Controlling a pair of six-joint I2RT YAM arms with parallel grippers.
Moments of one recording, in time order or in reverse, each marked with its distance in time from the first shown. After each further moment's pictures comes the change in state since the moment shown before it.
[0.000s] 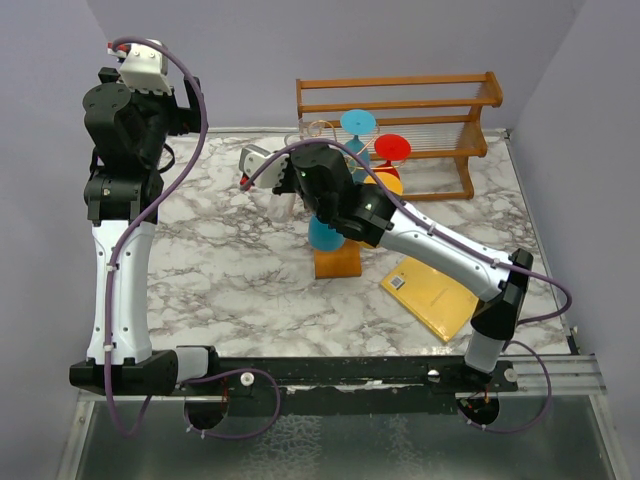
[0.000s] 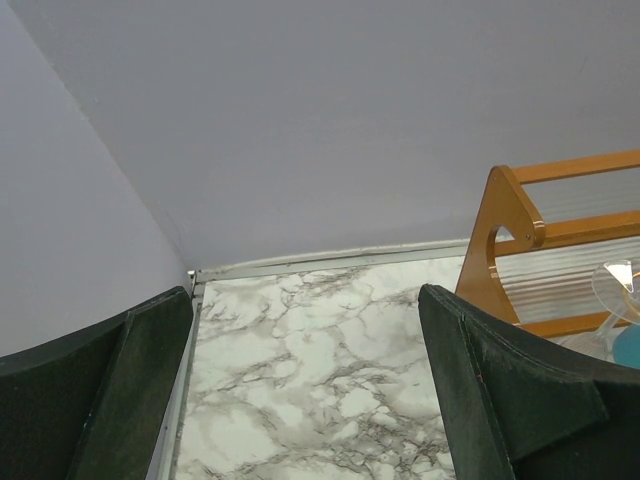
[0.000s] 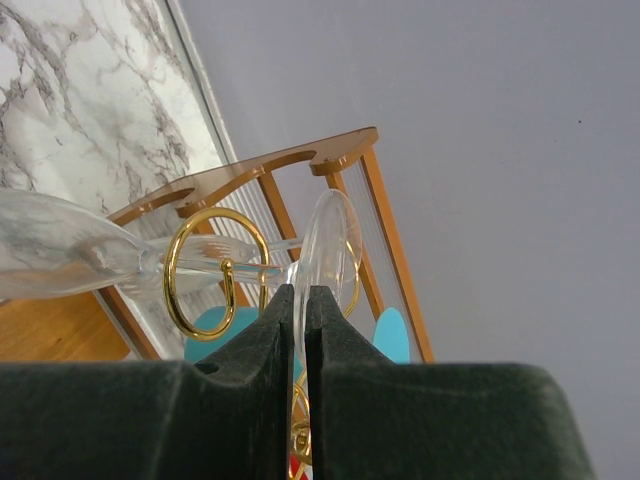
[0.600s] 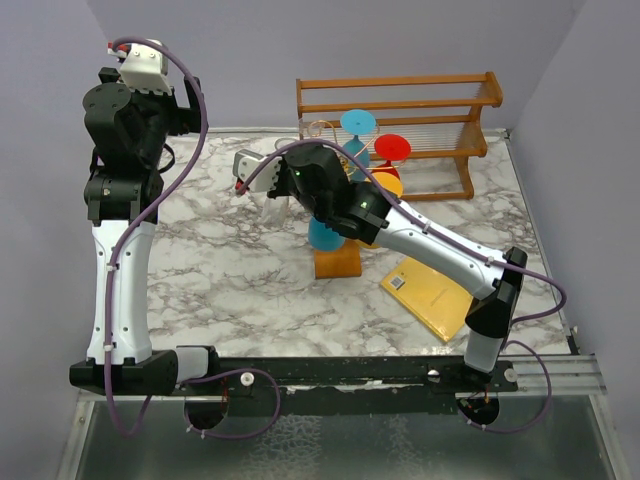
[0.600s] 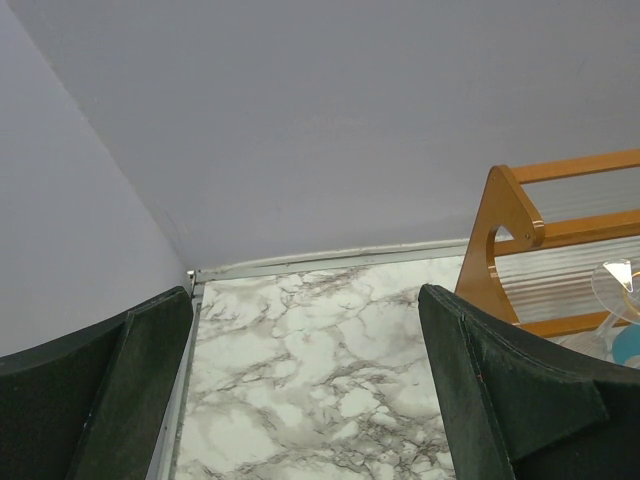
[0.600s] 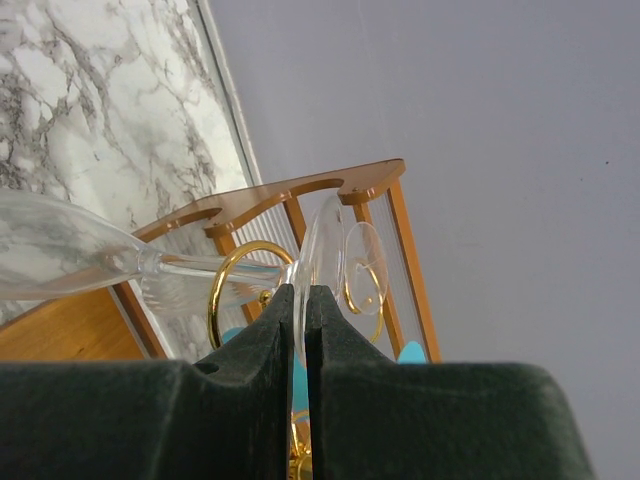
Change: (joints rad) left arm 0.000 0.000 0.000 0.000 0.005 0.000; right arm 0.001 0.033 0.044 -0.032 -0.078 0.005
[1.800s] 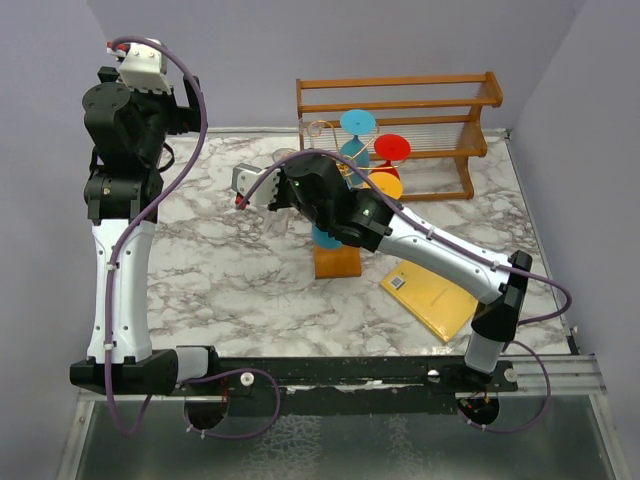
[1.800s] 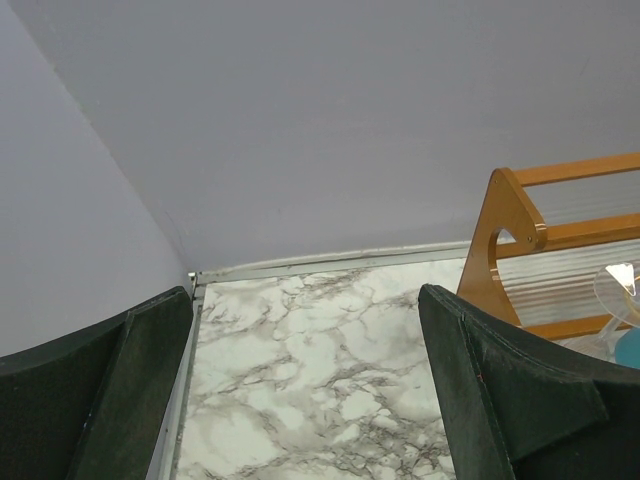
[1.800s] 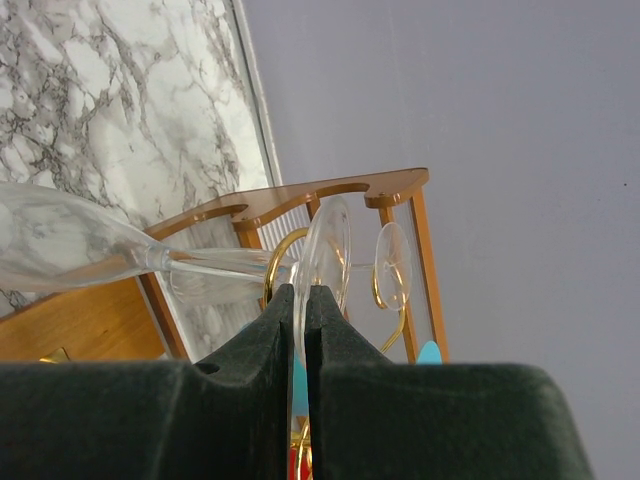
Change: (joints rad) left arm 0.005 0.004 0.000 0.008 0.002 0.000; right arm 0.033 -0.032 -0.037 -0.052 -0.022 0.001
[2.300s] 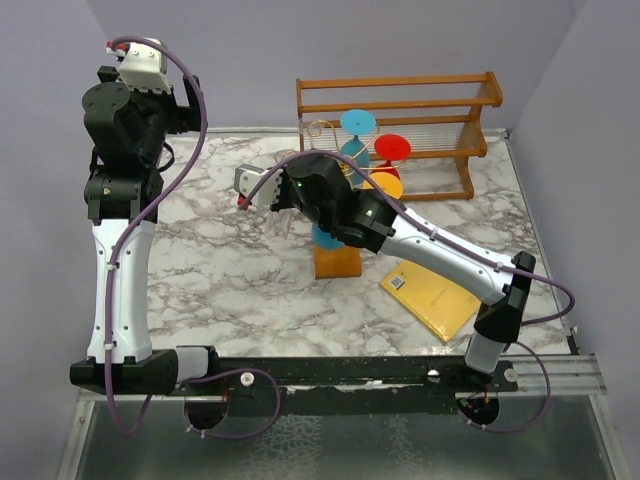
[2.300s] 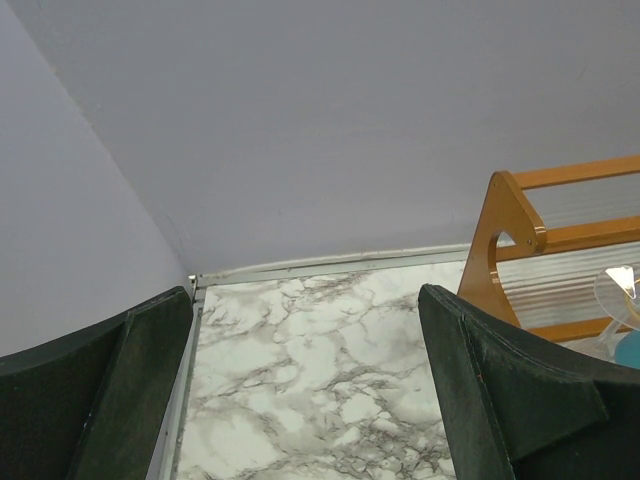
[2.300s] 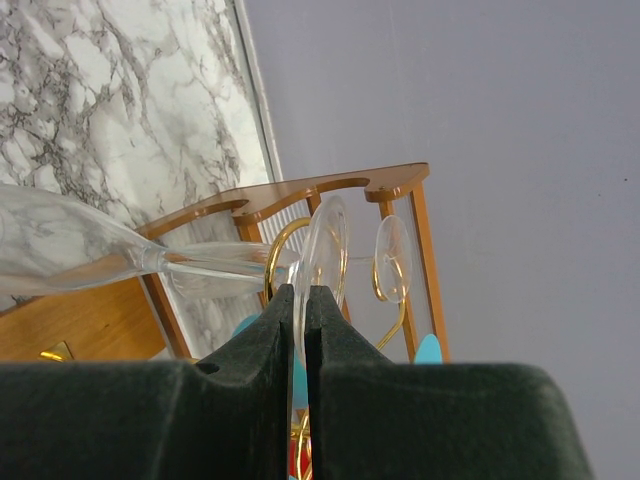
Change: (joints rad) left arm 0.000 0.000 0.000 0.006 0.001 0.000; right arm 0.002 -0.019 -0.018 -0.002 0.003 0.002
